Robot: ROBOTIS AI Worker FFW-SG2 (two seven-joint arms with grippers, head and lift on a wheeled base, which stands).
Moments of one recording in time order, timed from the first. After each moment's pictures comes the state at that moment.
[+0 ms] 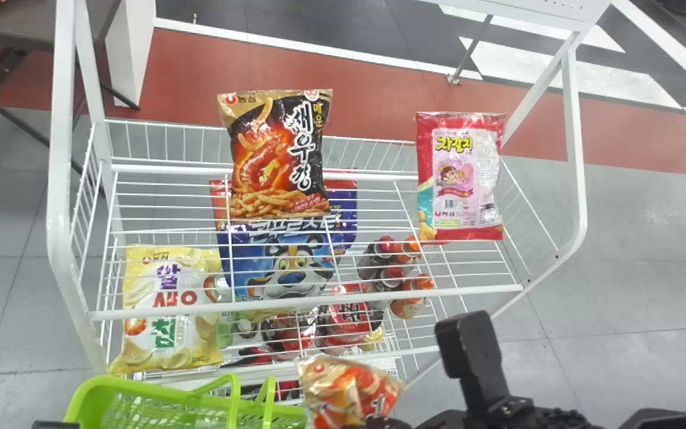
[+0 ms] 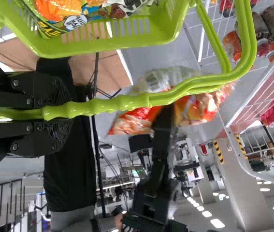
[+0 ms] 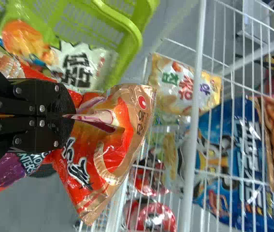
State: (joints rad) left arm 0.63 0.10 -0.11 -2.38 0.31 1.48 -0.88; right arm 0.67 -0.26 -0.17 -2.71 -0.56 1.57 0.09
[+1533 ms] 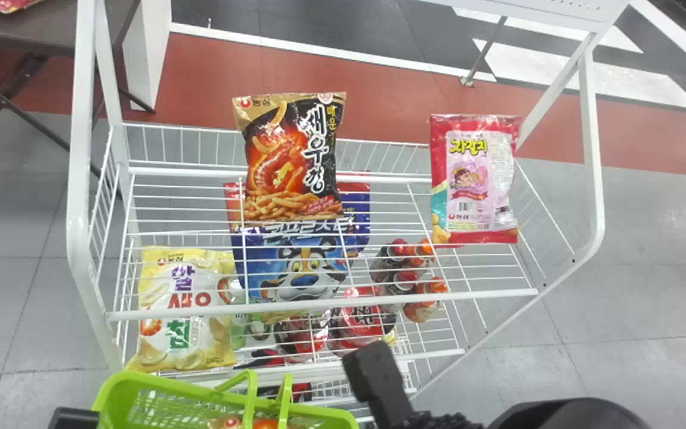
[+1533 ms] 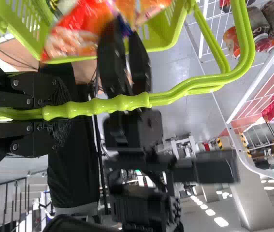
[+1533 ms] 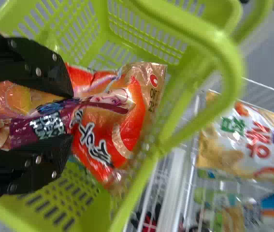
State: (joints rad) left arm 0.60 0.10 -0.11 -2.39 0.34 1.53 -0.87; right arm 0.52 -0.23 0.07 -2.44 -0.44 1.56 0.08
